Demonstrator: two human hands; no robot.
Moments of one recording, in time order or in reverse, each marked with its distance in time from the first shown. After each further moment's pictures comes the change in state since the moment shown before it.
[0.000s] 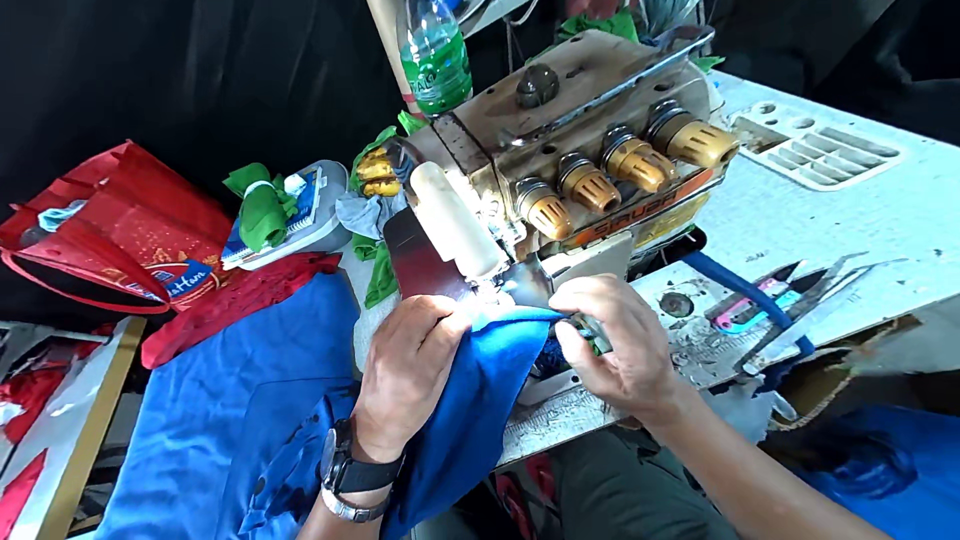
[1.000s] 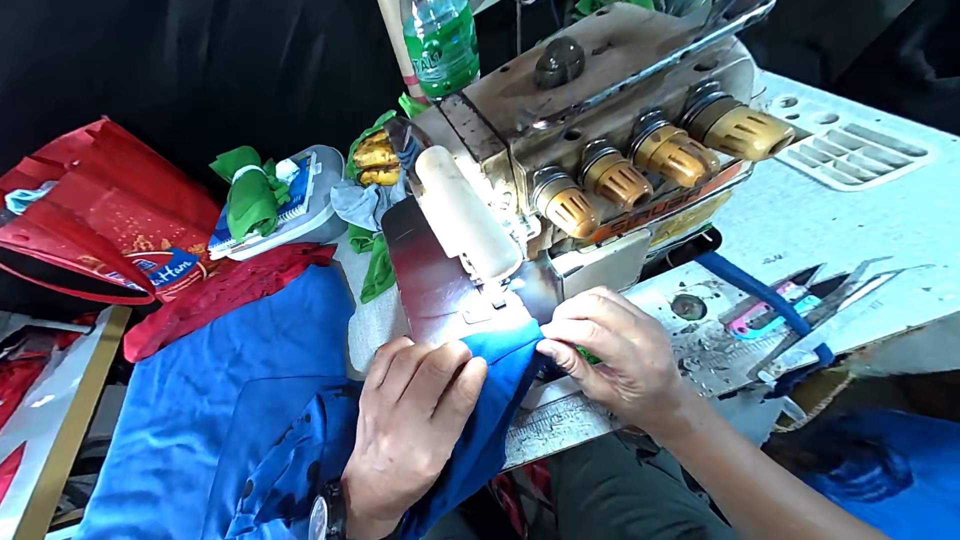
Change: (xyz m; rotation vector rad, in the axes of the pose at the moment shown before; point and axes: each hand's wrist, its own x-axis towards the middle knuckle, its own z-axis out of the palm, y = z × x) left_hand -0.023 0.025 -0.012 0.244 -0.066 0.059; right_hand -0.003 -0.001 0.002 0.037 -0.086 -0.007
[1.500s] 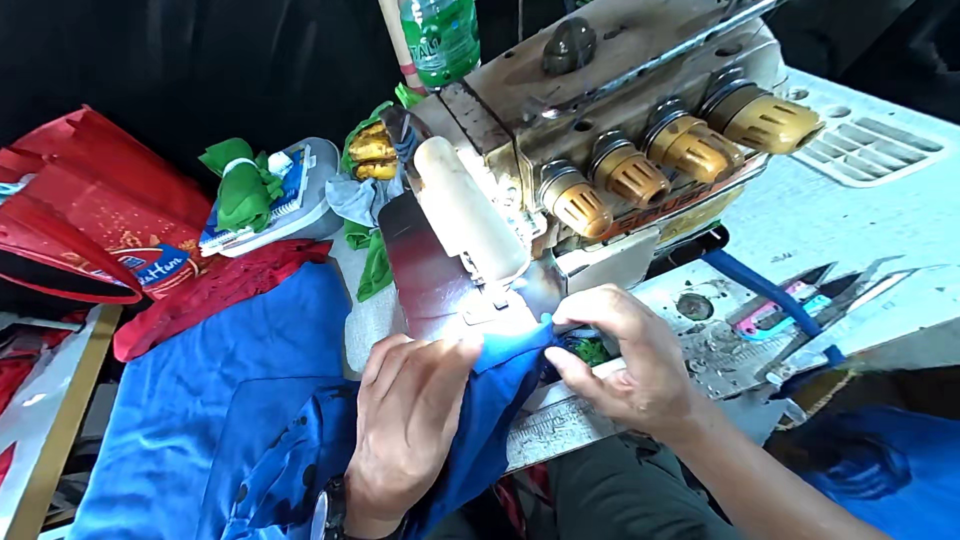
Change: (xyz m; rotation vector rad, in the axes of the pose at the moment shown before) left_hand 0.001 0.003 0.009 -0.103 0.130 -0.171; right_hand -0.001 -0.002 -0.002 0.027 -0.001 0.033
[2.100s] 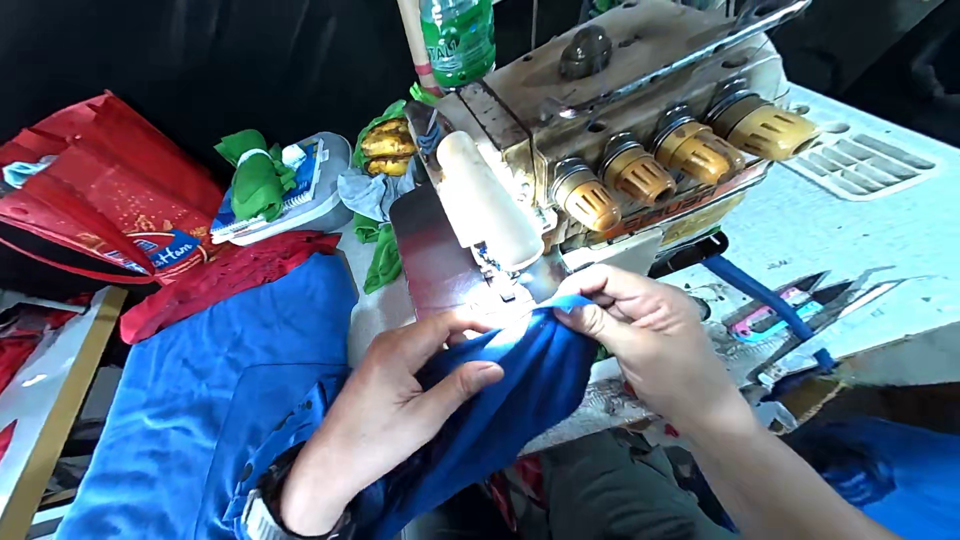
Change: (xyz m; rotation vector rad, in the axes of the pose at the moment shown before) left_hand 0.040 0.006 -0.038 -0.706 -0.416 -0.515; right_hand 0.039 -0.038 -0.014 0.513 -0.036 0.631
